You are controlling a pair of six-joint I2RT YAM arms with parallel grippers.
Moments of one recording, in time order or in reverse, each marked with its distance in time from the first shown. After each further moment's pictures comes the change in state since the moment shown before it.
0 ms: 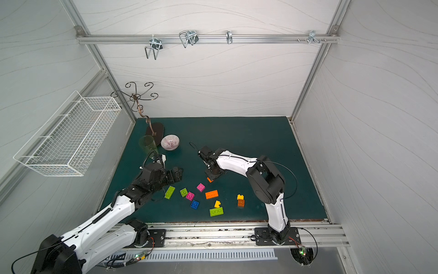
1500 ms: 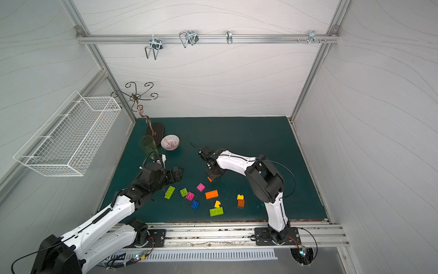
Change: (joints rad) left arm 0.000 -0.002 0.000 0.003 0.002 0.002; right arm -0.023 0.019 -0.007 0.007 -0.015 0.024
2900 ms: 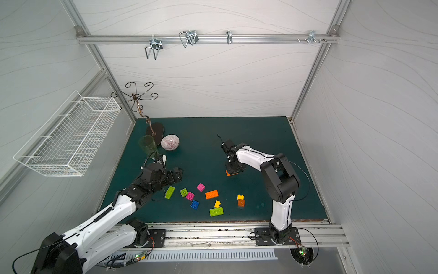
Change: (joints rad) left arm -0.003 0.016 -0.005 -0.021 -0.023 -0.005; right arm -0.252 -0.150 -0.179 -0.017 -0.004 0.104
